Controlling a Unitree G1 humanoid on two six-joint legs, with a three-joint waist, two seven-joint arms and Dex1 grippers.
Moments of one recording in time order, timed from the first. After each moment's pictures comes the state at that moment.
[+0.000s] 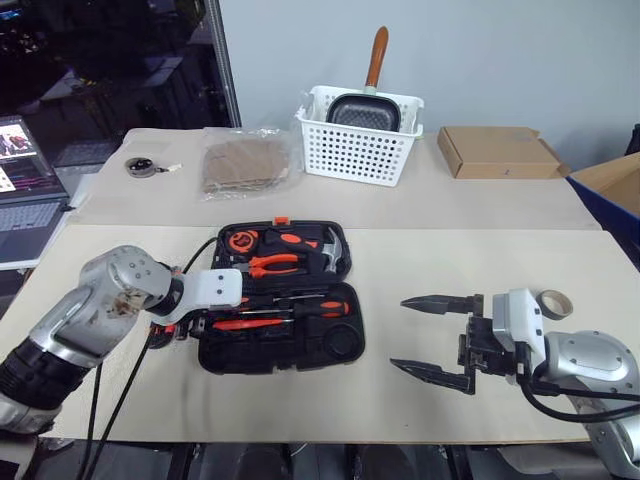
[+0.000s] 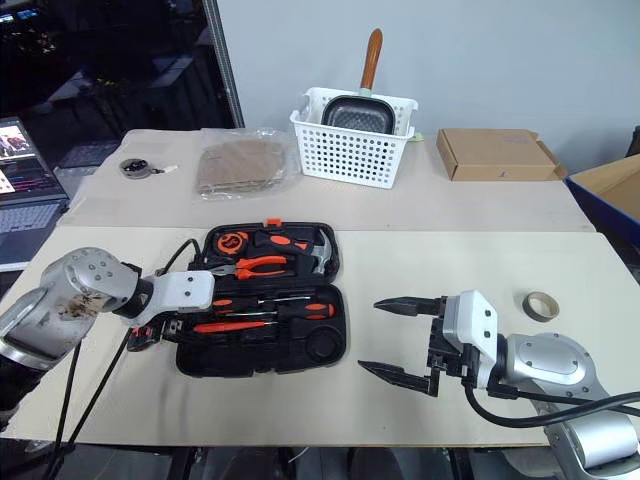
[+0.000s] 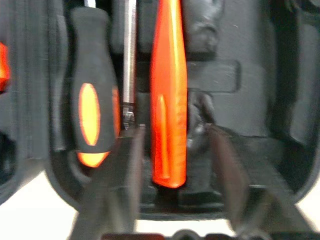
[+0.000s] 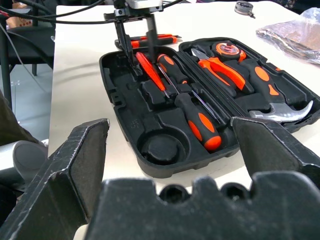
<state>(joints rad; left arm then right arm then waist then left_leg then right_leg) -0.49 1.06 -0.31 -0.29 -0.06 0.64 -1.33 0.10 -0.77 -0.16 -0.60 0.57 0.29 1.04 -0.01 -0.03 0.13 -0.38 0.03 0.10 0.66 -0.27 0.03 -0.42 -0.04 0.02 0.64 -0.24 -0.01</state>
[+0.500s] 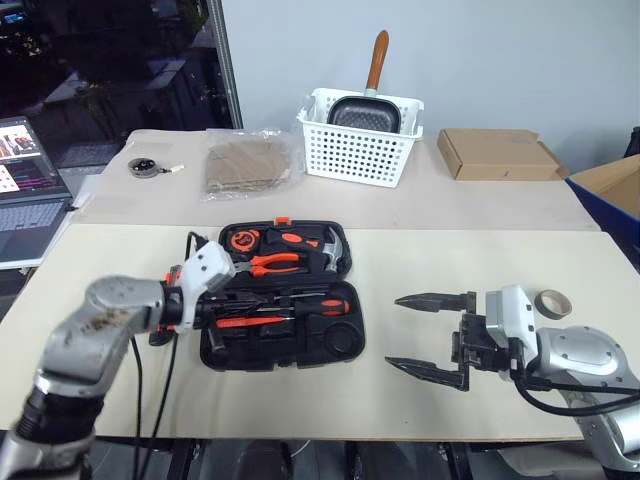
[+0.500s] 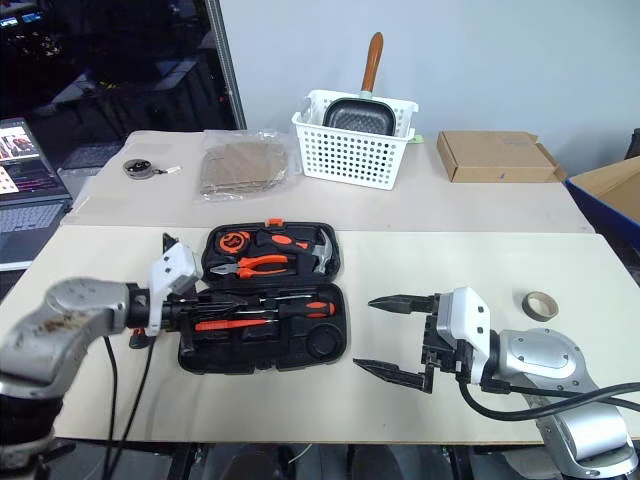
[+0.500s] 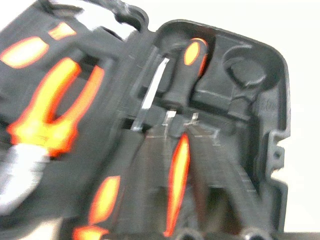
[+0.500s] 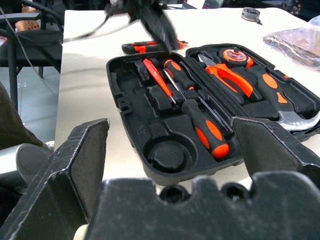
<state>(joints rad) -0.22 0.70 0.07 -0.39 -0.34 0.77 -0.98 0.05 -0.76 -0.13 -0.58 0.57 0.28 1.04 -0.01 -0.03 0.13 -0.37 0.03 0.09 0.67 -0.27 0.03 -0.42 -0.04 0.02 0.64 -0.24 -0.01</state>
